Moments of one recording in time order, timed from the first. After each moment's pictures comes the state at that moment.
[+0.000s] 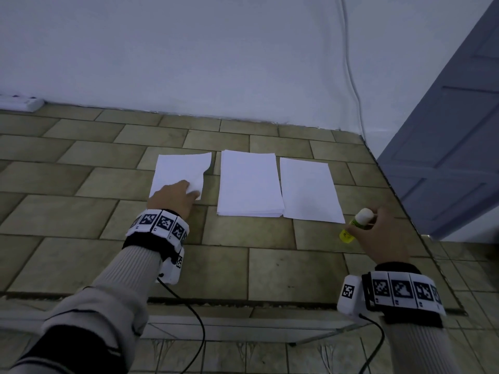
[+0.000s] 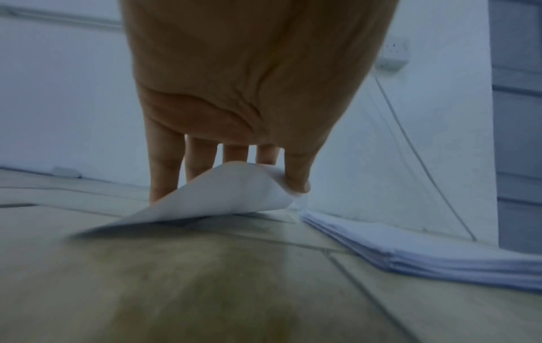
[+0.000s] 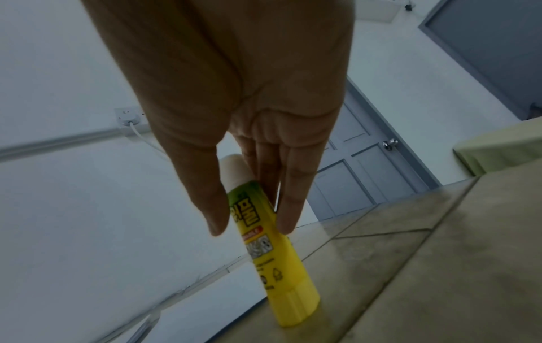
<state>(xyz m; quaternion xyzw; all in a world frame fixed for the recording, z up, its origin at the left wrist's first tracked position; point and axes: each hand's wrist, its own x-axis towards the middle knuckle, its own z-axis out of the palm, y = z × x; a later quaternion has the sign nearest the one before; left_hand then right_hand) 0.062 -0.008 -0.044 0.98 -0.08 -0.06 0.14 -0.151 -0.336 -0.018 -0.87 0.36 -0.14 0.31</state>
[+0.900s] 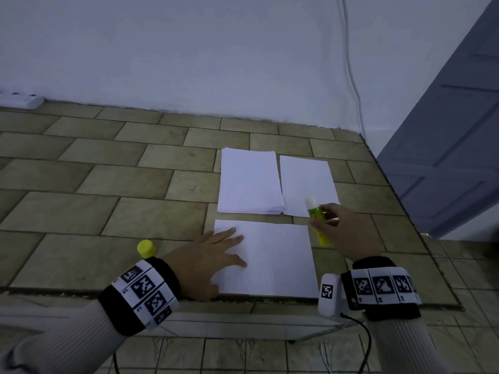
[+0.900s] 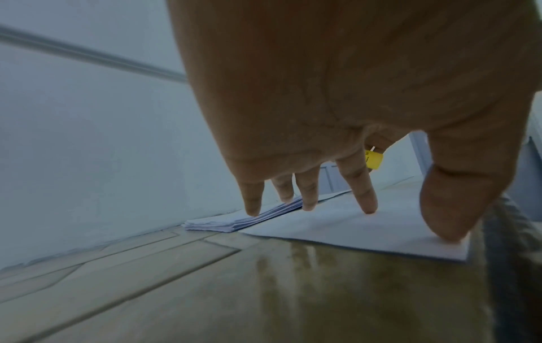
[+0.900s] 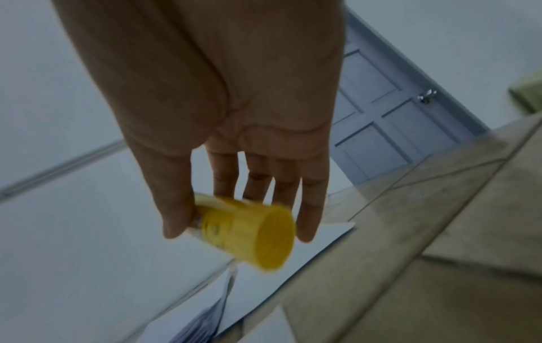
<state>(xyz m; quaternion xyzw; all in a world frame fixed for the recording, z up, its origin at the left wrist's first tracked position) -0.046 -0.002 -0.044 0.82 -0.54 -0.19 -0.01 -0.133 -0.292 -0.013 -0.89 0.22 -0.08 0.39</state>
